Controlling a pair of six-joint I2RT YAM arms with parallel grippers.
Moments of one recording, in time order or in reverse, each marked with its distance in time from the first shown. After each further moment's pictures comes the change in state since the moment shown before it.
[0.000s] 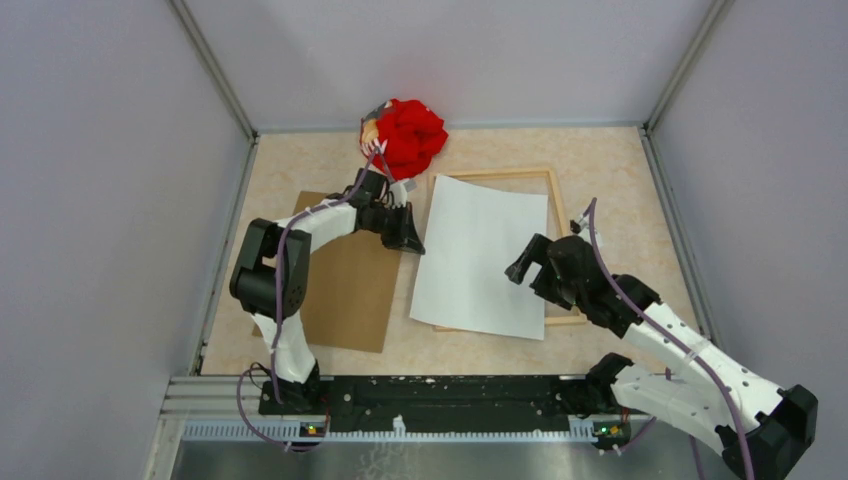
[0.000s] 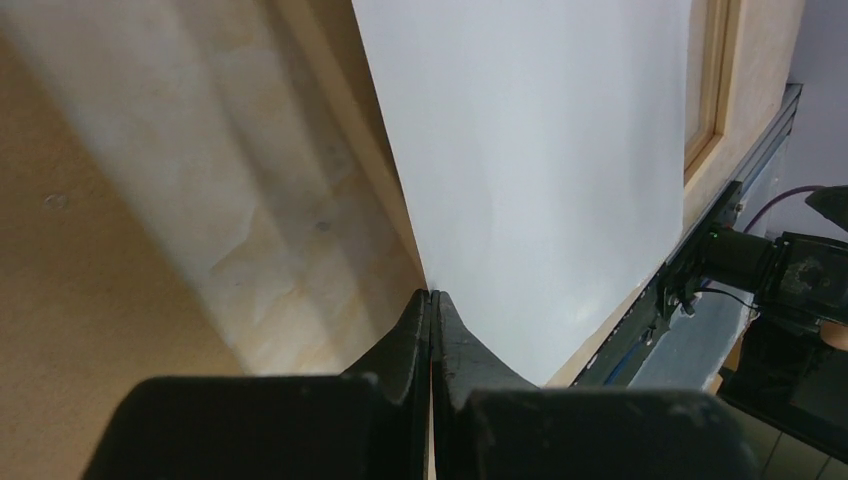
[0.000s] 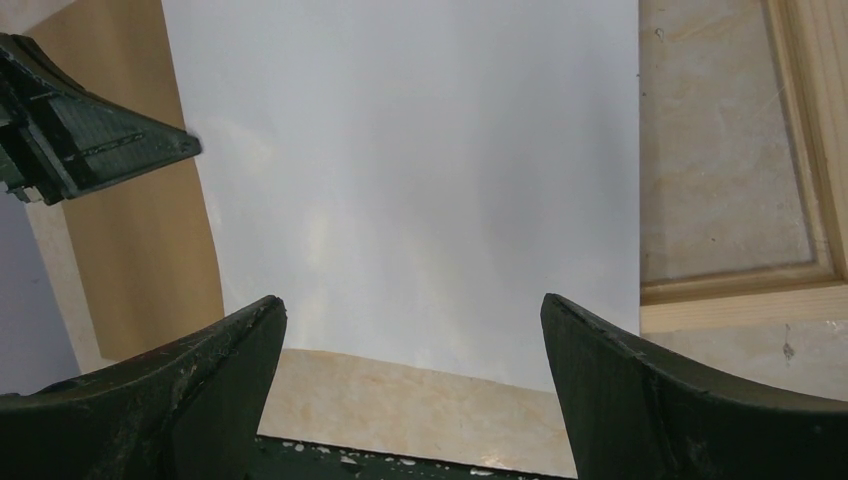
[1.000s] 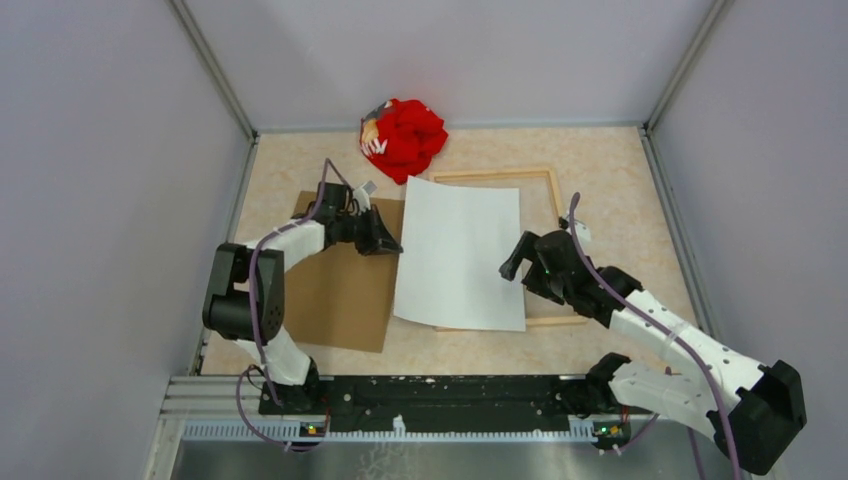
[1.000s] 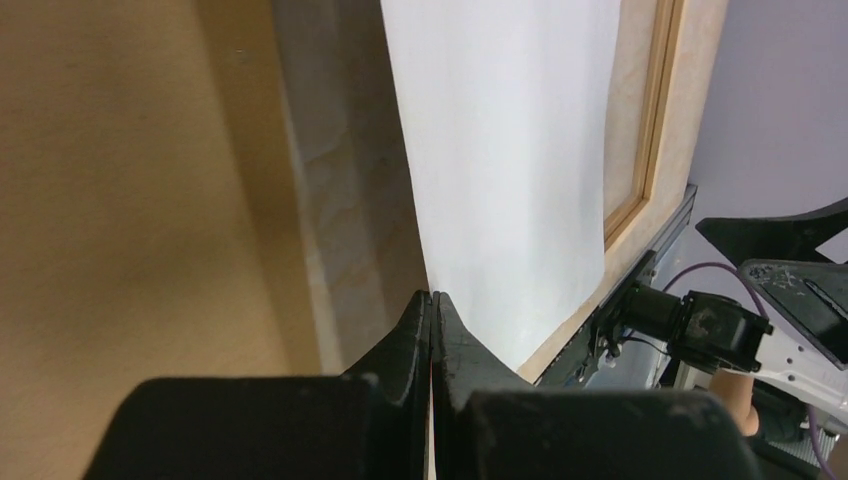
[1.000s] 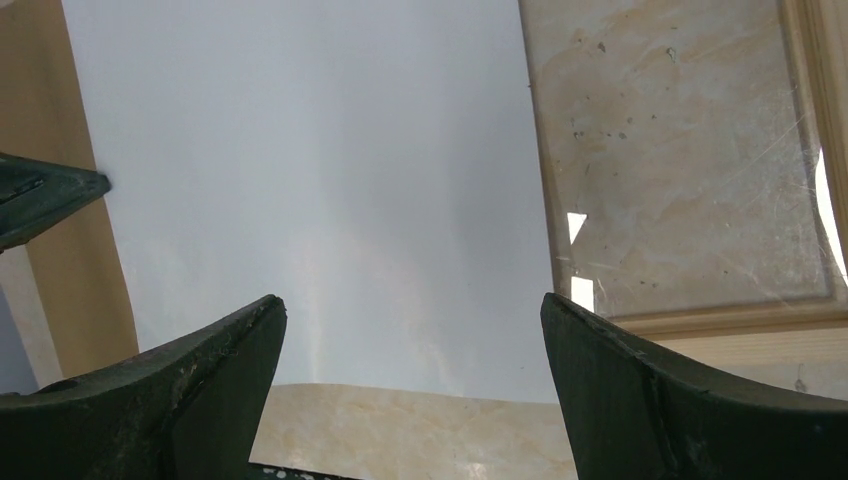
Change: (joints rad) left arm 0.193 -0.187 -0.256 0.140 0.045 -0.171; right arm -0.001 0.115 -0.005 0.081 0.013 -0.027
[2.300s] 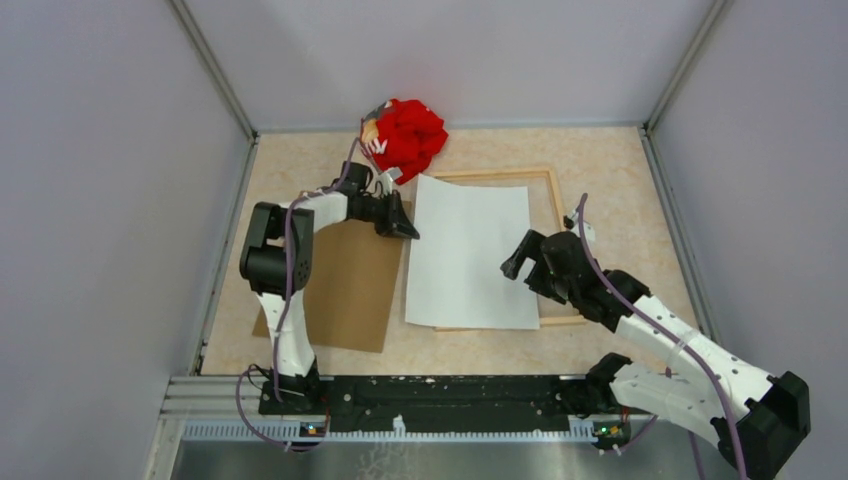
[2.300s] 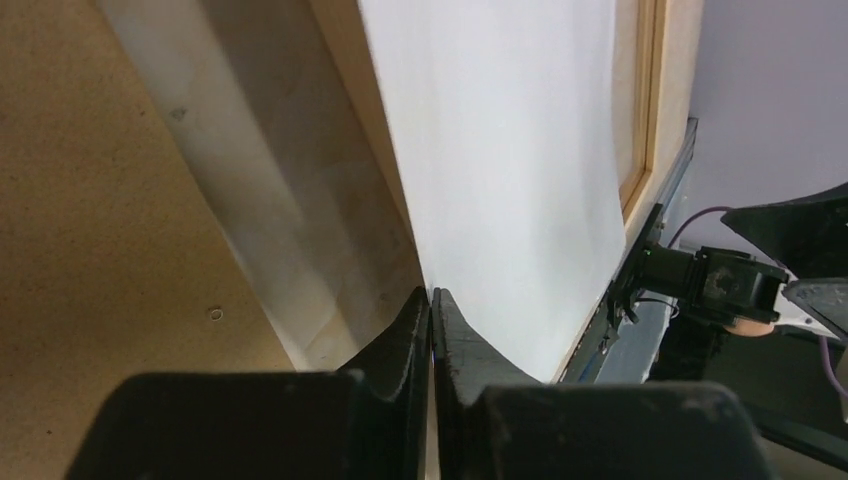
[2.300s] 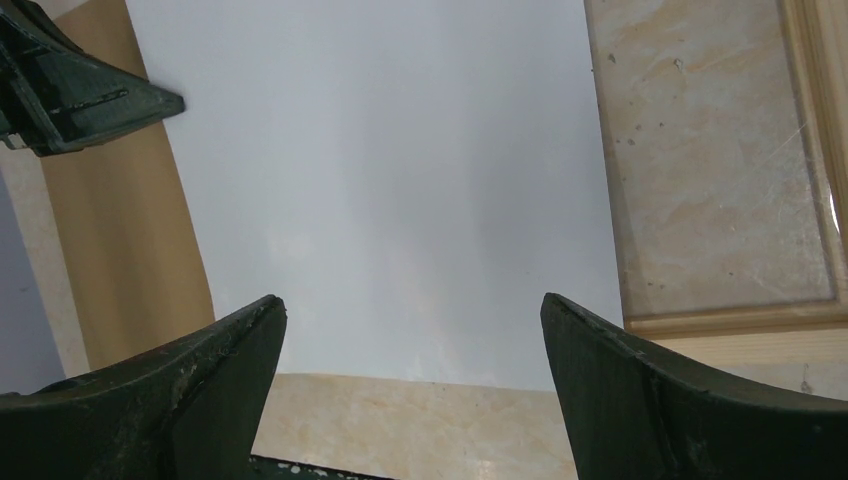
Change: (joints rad) left arm -0.057 0.360 0.333 -0.045 0.140 0.146; right arm 0.000 -0.052 0.000 -0.003 0.000 0.001
